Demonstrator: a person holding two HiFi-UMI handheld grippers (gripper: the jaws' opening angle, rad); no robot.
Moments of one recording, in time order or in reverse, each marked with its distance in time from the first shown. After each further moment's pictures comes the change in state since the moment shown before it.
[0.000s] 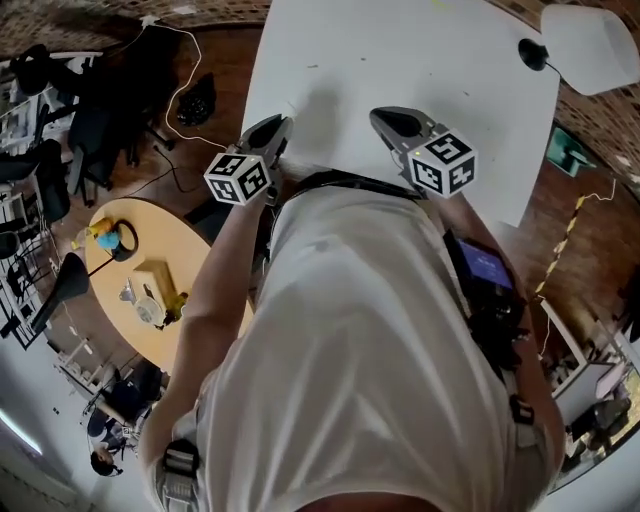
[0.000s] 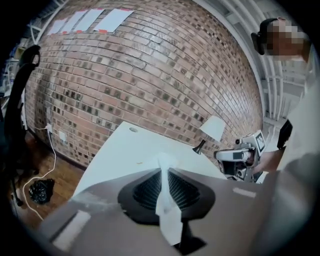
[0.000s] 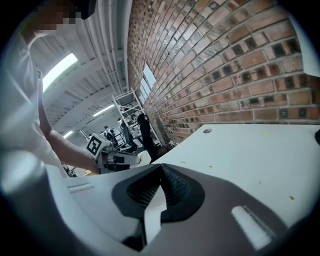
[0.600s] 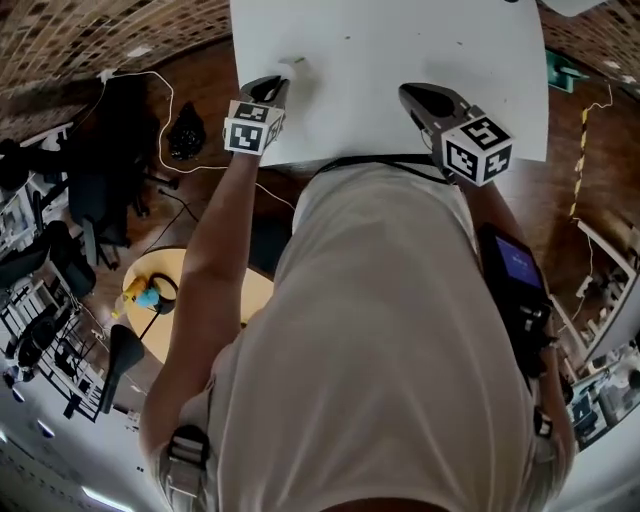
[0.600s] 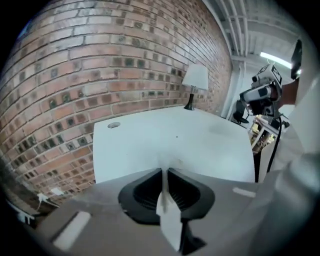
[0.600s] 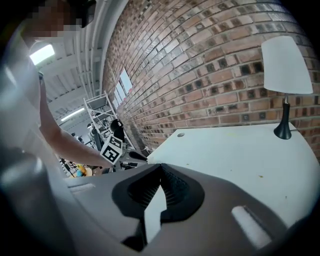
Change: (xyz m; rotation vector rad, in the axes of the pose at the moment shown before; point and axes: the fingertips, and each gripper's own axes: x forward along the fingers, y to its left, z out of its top) left arm 0.091 0.077 0.005 0.610 0.368 -0.090; right arm -0.024 -0.003 0.003 0.115 -0.092 -0.339
